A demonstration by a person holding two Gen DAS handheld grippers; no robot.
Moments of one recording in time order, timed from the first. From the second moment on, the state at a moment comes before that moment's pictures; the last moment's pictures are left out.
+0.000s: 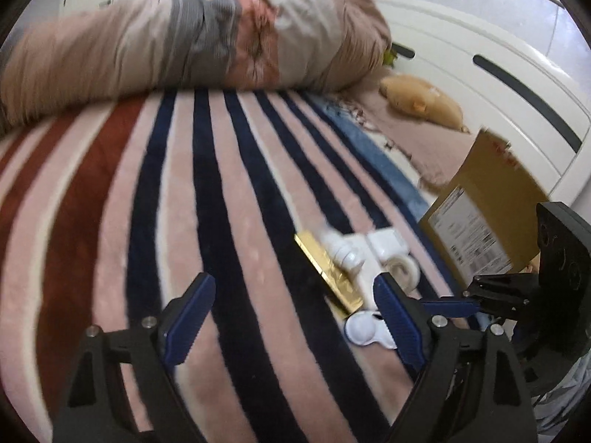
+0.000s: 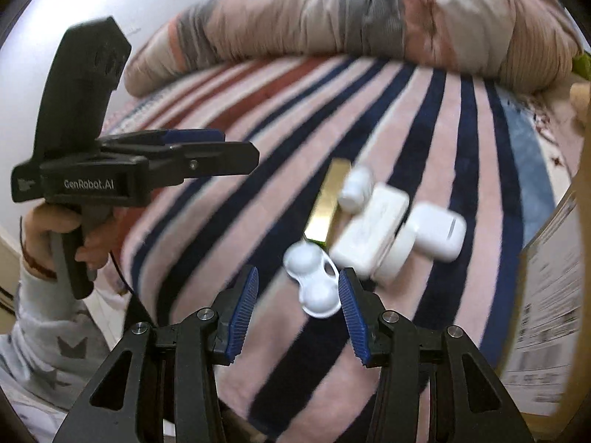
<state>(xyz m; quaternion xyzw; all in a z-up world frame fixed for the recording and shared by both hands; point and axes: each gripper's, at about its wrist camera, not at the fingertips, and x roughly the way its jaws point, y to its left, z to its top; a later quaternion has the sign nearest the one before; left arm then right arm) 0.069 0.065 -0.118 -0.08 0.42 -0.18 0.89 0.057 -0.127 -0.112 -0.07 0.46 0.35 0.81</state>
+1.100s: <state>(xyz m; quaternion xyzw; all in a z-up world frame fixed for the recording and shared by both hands) 0.089 0.025 -0.153 -0.06 0.49 -0.18 0.85 0.051 -0.149 -0.148 -0.07 0.47 0.32 0.82</state>
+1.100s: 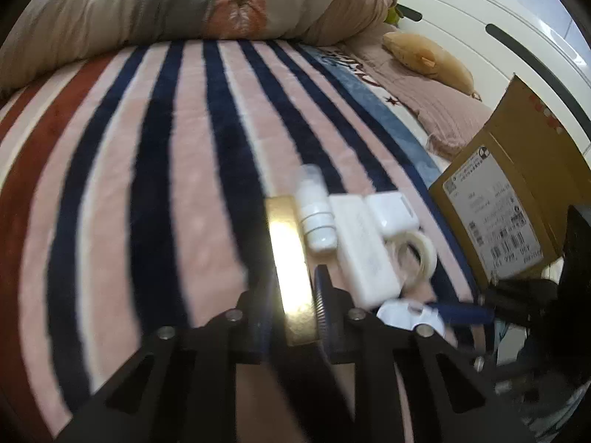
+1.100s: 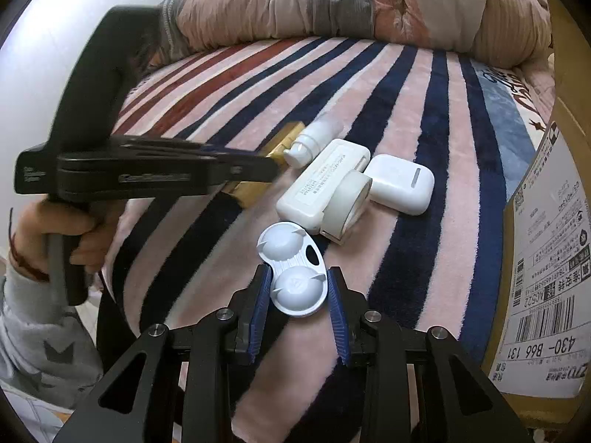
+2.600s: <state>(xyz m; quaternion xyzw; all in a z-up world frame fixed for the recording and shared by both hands) 0.006 0.047 -0.010 -0.03 0.32 -0.18 0.93 -0.002 -0.131 -0.040 -0.11 0.30 0.34 0.88</state>
